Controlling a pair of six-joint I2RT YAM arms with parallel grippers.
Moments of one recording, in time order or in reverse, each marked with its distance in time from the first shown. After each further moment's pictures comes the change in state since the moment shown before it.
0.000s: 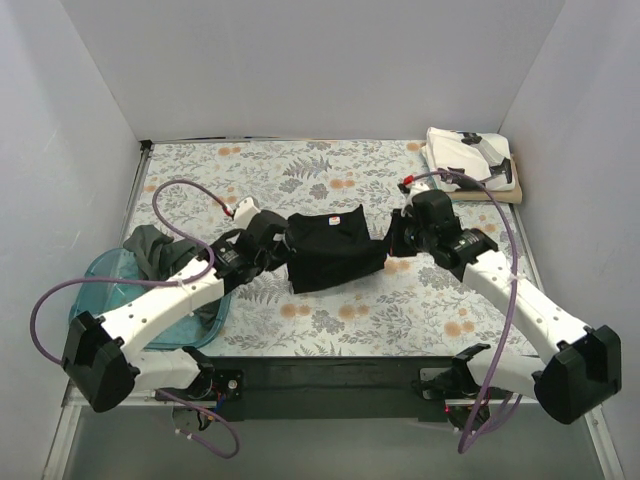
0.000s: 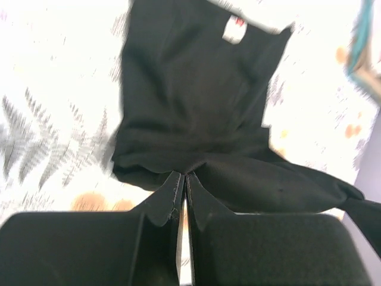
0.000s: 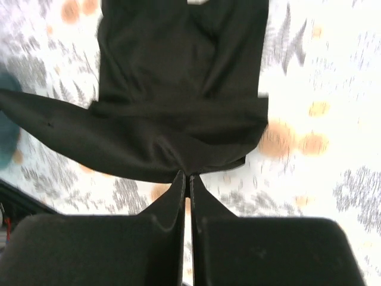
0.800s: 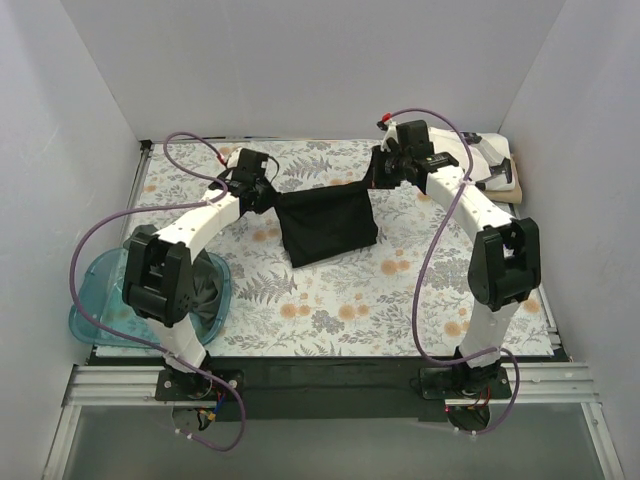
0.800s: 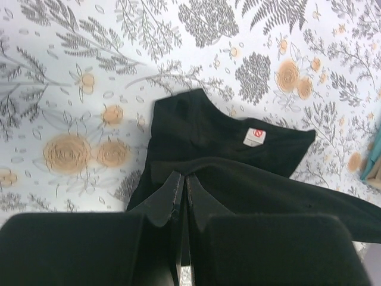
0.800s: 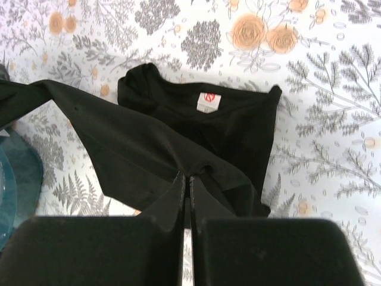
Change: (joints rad) left arm 0.411 0.546 0.417 0.118 0.208 0.249; right arm -0.180 0.709 0.665 0.045 -0.257 -0.129
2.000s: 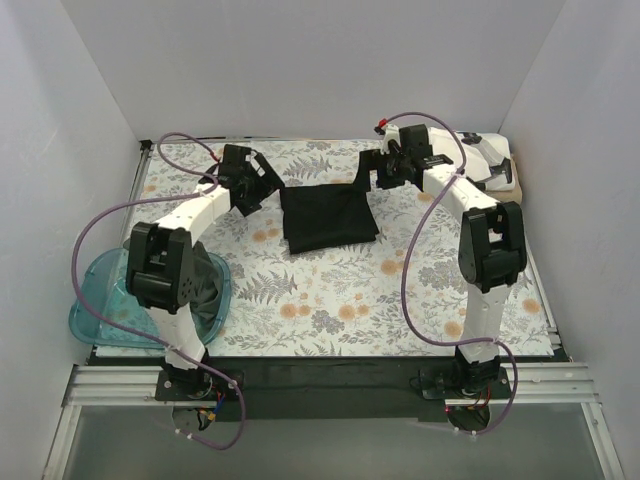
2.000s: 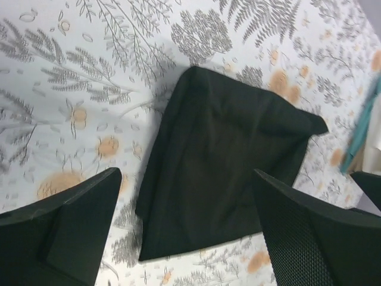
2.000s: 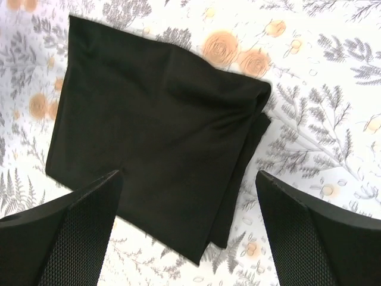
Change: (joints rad) left arm 0.117 0.138 0.069 0.070 0.211 0.056; right arm -0.061 0.213 0.080 0.107 -0.098 -0.185
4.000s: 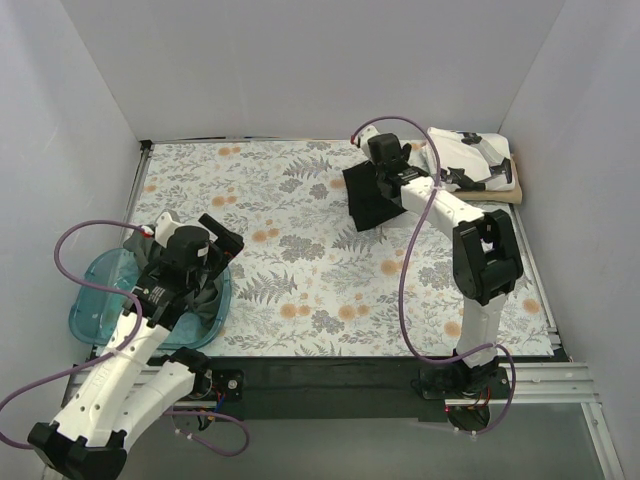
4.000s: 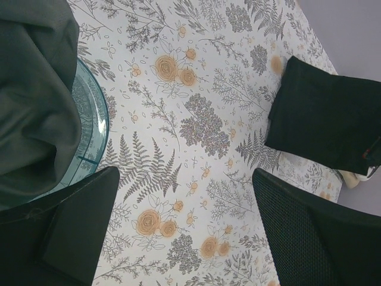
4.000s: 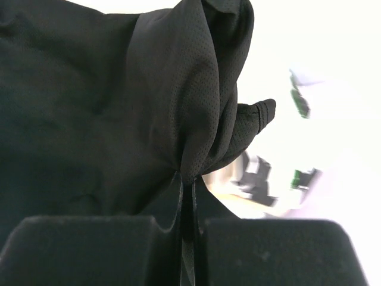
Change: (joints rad) left arm -0.170 -1.127 -0.574 -0.370 -0.397 -0.201; right arm 0.191 -0.102 -0.130 0.145 0.993 -0.586
